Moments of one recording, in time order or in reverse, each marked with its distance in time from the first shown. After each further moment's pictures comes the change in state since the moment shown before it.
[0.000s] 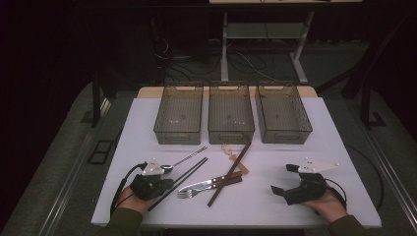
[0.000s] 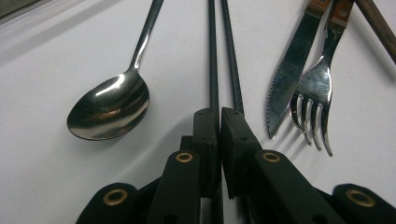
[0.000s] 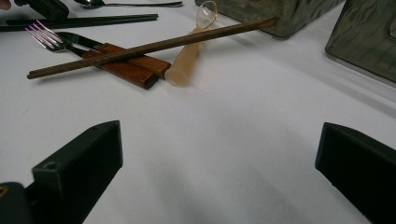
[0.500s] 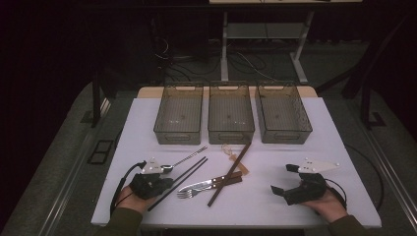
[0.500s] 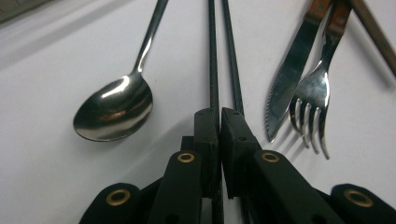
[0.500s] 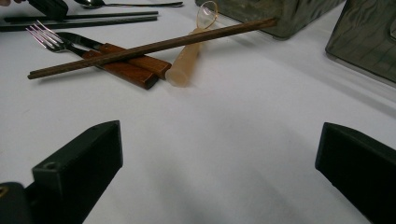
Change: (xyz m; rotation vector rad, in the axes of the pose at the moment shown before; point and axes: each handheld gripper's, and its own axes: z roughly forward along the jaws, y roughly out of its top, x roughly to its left) left arm 0.003 0.002 -0.004 -0.020 -0.012 -0.019; right arm 0.000 0.000 0.000 0.001 0.001 0.002
